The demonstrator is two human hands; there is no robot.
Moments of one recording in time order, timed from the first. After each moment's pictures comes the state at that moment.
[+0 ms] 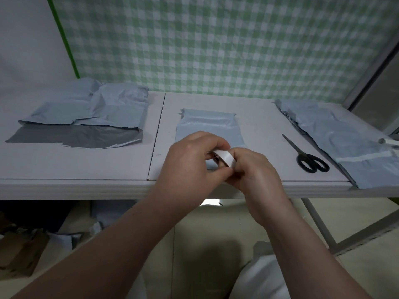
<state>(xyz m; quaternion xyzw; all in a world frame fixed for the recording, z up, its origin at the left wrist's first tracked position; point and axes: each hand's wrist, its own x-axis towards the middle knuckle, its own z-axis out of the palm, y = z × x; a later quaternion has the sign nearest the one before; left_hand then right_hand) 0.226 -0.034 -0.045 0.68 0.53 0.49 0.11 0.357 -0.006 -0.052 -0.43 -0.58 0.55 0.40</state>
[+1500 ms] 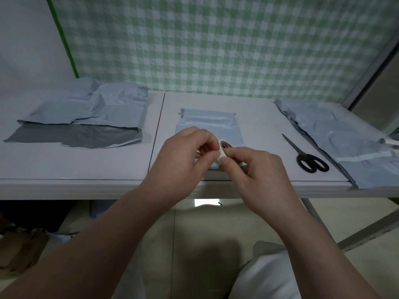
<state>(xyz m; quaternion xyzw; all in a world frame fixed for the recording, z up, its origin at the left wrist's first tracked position) 0.207 -0.023 -0.046 0.72 0.51 0.46 0.11 0.365 -0.011 -0.045 -0.49 -0.78 0.19 0.34</state>
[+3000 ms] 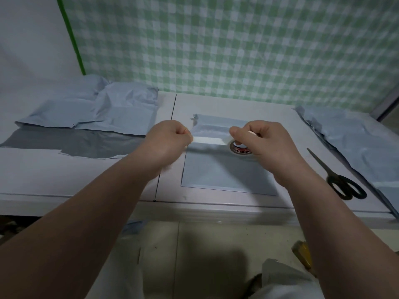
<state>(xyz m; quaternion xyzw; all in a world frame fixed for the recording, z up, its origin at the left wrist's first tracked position) 0.145 0.053 -0.045 0.52 0.69 0.41 0.29 0.334 0.096 -0.033 -0.49 -0.72 0.33 0.37</state>
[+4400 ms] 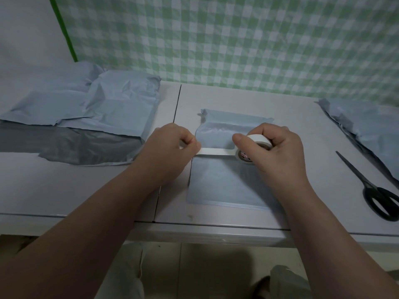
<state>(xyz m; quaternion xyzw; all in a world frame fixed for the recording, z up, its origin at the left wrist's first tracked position) 0.127 0.075 -0.080 0.62 0.68 0.37 0.13 0.314 0.119 -0.078 -0.45 -0.70 0.29 0.48</state>
